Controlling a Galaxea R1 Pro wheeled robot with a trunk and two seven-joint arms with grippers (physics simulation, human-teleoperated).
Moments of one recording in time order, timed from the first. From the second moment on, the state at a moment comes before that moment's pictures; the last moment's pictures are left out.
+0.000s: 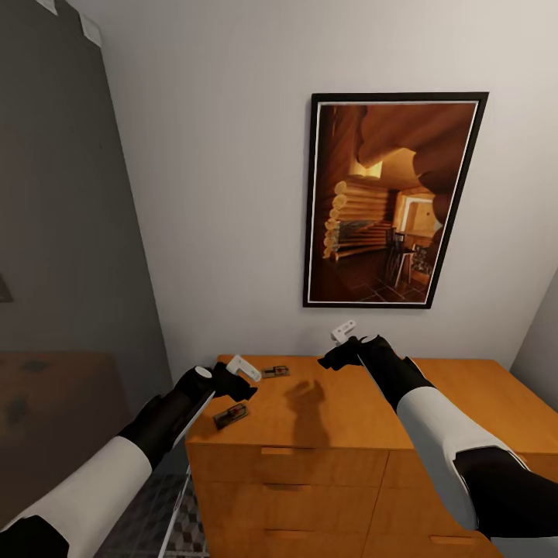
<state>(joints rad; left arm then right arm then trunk) -0.79 0.06 -0.53 -0.87 -0.03 0.57 -0.27 -1.01 0.02 0.14 -0.52 0.41 0.44 0.43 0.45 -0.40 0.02</state>
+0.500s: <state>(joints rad) -0.79 0.06 -0.55 -0.83 -0.03 0.57 -0.37 -1.01 0.02 0.14 -0.51 0.41 0.44 0.43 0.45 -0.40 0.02</state>
